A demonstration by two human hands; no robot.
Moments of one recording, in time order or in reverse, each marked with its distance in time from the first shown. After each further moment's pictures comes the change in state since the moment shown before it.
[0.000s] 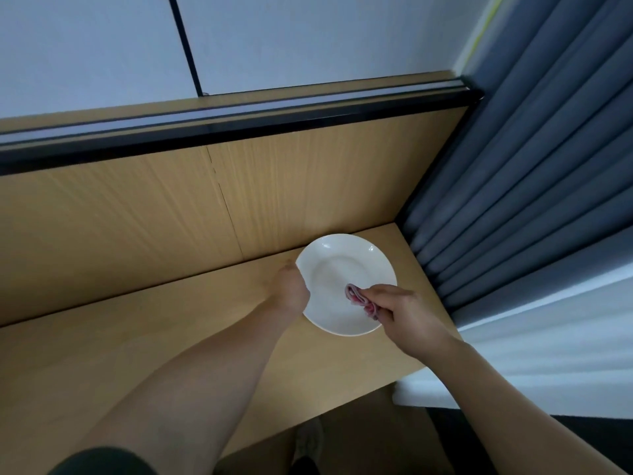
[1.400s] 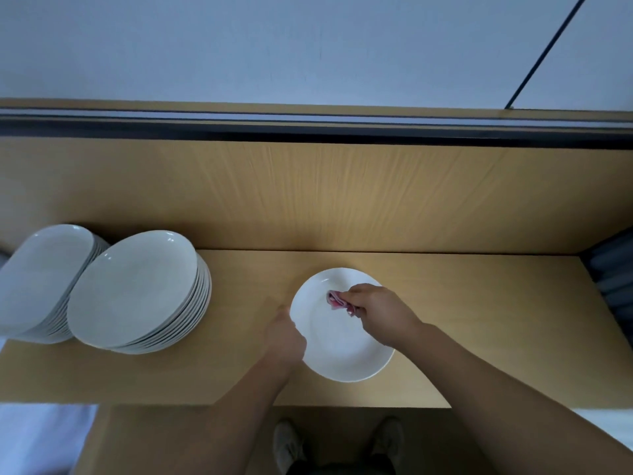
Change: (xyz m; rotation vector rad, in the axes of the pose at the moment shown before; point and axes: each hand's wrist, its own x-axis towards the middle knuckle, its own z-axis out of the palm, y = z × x) left_hand -0.186 -0.309 -0.076 -0.568 0.197 -0.435; right_hand 0.073 -0.257 0.211 -0.189 -0.340 -0.368
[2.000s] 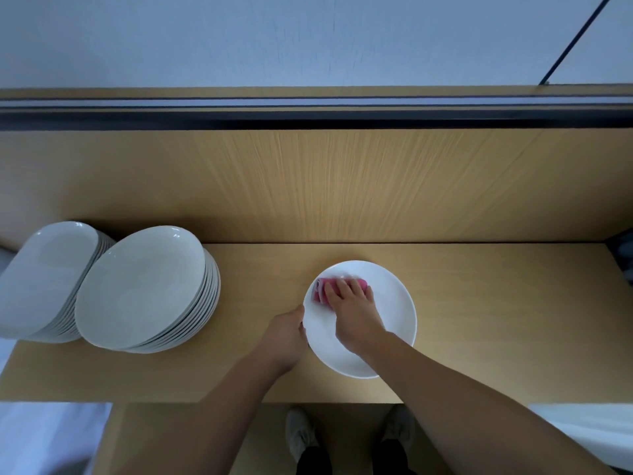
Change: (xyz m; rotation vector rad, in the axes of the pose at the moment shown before) left_hand 0.009 -0.023 -0.025 0.211 -0.193 0.340; right_hand 0.044 -0.019 0.086 -0.335 0.002 0.163
